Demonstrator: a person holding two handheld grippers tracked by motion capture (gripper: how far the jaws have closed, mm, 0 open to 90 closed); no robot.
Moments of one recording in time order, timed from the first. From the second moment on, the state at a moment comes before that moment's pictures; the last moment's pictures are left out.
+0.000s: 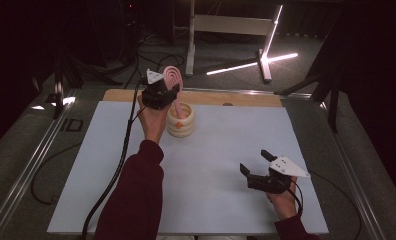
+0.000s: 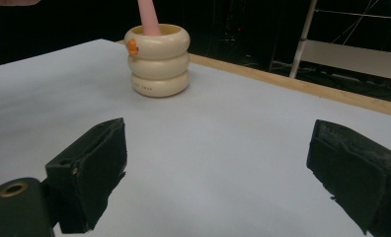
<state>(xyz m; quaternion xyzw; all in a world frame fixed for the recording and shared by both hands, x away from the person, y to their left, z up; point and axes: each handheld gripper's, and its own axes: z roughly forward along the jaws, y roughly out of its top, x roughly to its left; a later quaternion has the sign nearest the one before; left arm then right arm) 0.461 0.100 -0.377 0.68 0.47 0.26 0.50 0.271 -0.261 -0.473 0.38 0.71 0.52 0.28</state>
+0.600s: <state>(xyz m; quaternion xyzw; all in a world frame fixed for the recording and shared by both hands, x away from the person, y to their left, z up) 0.463 0.096 -0.384 0.69 0.47 0.26 0.49 0.271 -0.262 -0.473 0.38 0.71 0.52 0.28</state>
